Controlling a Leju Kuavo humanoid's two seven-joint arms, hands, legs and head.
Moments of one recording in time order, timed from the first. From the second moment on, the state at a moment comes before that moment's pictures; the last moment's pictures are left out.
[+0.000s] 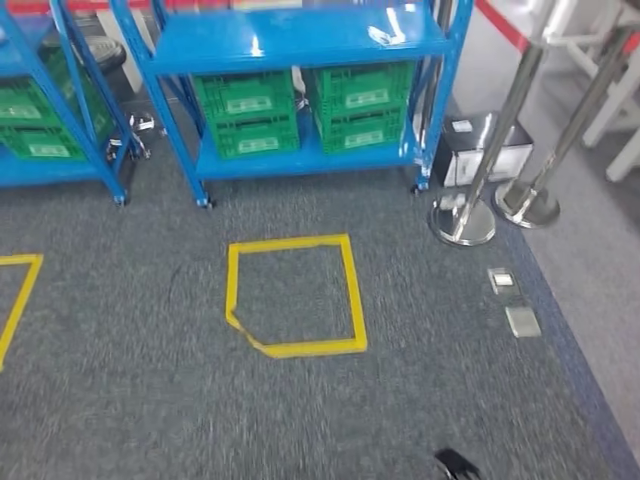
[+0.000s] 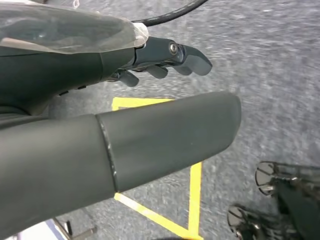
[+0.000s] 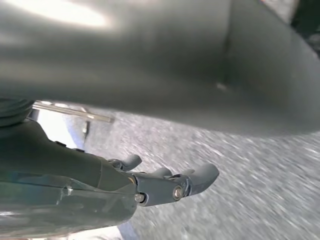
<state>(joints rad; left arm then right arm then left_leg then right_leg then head) -0.09 0.13 -1.15 -0.21 1.16 0.21 0.05 -0.06 -0.09 0.61 -0.20 -0.52 -0.09 0.18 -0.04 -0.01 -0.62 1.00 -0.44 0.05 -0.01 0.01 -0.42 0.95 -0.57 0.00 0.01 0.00</state>
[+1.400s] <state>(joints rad) -0.12 0.12 -1.15 -0.21 1.16 0.21 0.05 -0.07 -0.09 0.61 -0.20 -0.58 -0.10 0.16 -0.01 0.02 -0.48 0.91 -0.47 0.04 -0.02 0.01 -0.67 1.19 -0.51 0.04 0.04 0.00</state>
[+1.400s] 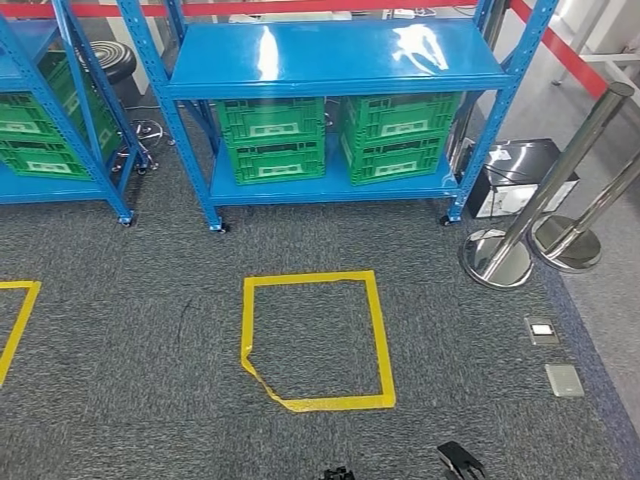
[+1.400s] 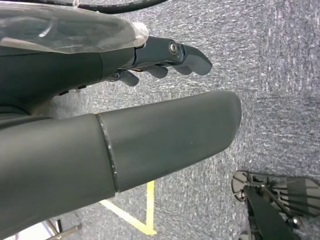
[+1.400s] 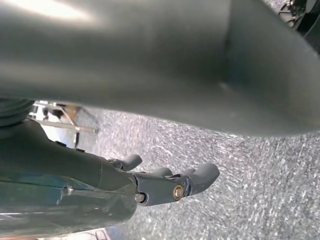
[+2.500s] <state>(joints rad) -0.12 0.12 -1.15 -0.21 1.16 0.21 0.05 -0.07 -0.09 0.61 -0.20 -0.58 -0.10 0.15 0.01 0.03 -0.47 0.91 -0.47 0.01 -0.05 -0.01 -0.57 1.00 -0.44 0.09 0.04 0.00</state>
